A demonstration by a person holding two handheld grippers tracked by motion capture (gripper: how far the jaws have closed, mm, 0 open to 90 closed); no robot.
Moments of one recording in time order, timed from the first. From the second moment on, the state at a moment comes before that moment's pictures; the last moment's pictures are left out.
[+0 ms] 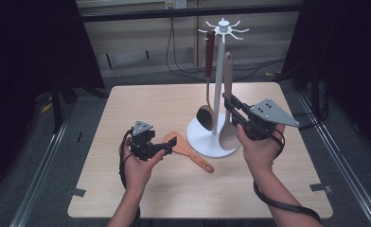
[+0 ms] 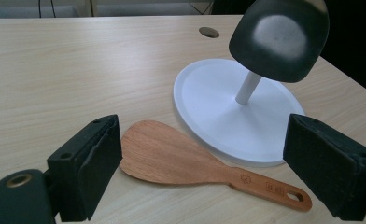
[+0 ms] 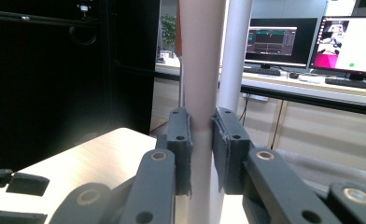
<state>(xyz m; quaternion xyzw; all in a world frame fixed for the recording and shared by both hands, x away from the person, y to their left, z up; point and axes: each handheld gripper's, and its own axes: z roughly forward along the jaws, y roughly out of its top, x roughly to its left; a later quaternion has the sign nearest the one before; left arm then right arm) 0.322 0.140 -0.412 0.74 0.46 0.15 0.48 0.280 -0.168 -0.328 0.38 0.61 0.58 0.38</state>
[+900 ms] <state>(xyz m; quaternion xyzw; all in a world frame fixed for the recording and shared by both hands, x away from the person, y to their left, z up) 0.322 0.140 -0.412 0.74 0.46 0.15 0.48 0.298 -0.159 -0.310 0.40 0.61 0.56 0.39</state>
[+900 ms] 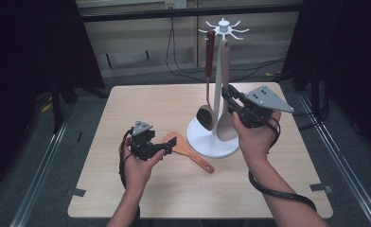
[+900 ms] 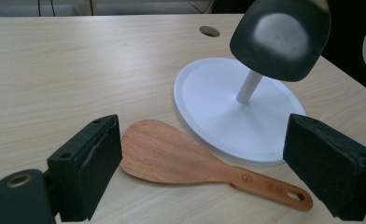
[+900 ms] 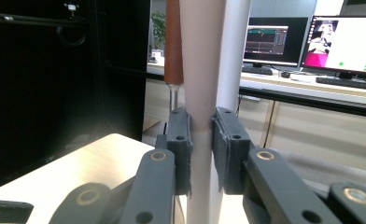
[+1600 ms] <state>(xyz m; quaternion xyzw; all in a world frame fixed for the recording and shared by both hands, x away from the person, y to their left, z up) 0.322 0.141 -0.410 0.73 0.46 0.15 0.48 0.301 -0.158 -0.309 0.41 0.61 0.56 0.39</state>
